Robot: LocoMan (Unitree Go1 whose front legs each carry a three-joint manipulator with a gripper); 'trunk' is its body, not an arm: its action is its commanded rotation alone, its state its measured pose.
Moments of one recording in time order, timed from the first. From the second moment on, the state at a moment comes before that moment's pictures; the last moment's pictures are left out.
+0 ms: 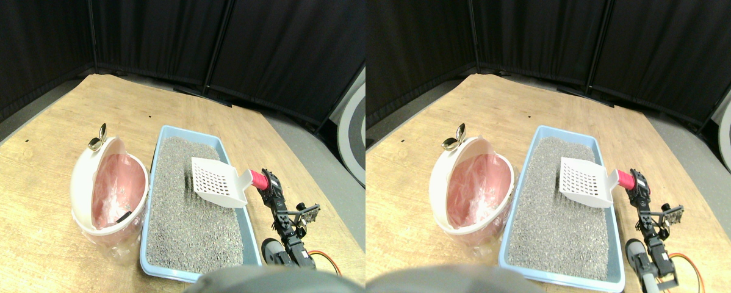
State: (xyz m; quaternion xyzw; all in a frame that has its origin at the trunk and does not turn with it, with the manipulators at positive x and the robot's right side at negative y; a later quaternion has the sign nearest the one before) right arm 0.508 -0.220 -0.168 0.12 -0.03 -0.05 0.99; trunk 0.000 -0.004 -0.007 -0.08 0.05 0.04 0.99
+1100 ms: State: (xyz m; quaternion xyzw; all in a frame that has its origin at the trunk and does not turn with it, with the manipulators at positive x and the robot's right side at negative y) right arm 0.508 -0.223 -0.216 0.15 0.06 -0.08 0.98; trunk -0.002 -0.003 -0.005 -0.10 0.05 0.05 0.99
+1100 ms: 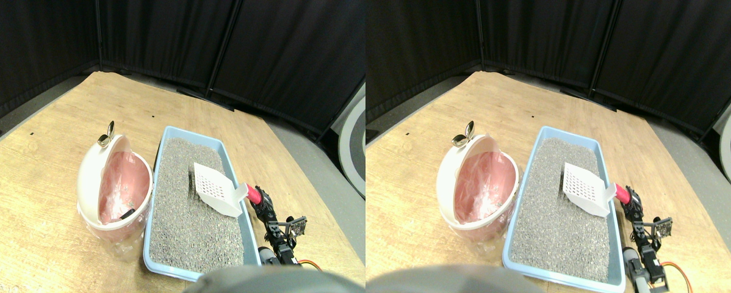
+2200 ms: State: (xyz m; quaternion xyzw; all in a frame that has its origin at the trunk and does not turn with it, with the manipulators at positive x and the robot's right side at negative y) right arm 0.480 -0.232 -0.179 0.18 0.16 -0.05 0.97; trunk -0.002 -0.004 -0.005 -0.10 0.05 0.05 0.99
